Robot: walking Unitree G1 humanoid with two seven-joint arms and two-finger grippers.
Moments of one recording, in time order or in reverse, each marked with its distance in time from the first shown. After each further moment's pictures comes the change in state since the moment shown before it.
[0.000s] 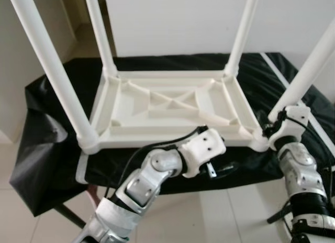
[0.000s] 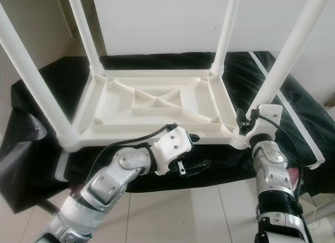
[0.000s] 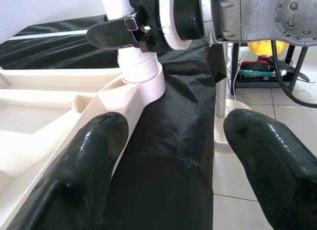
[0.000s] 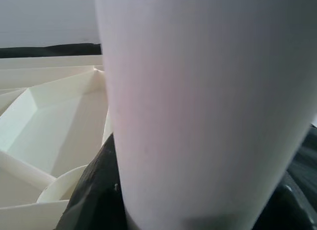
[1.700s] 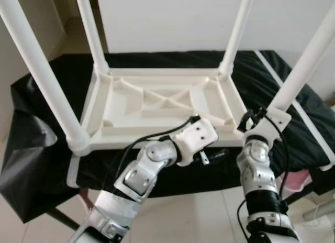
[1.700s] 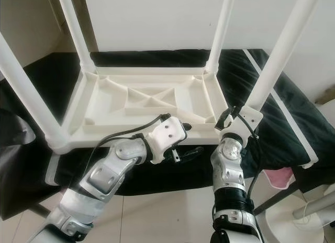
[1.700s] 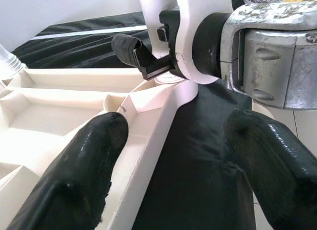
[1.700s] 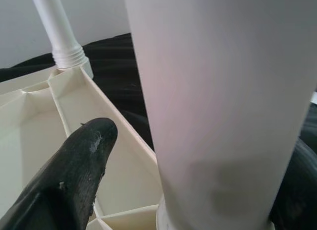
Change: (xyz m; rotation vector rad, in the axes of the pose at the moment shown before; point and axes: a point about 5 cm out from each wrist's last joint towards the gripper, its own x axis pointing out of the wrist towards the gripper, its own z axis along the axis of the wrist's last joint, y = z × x) left arm -0.002 0.023 -0.004 0.040 0.022 0.080; right arm -0.006 0.060 -0.001 0.201 -0.059 -0.382
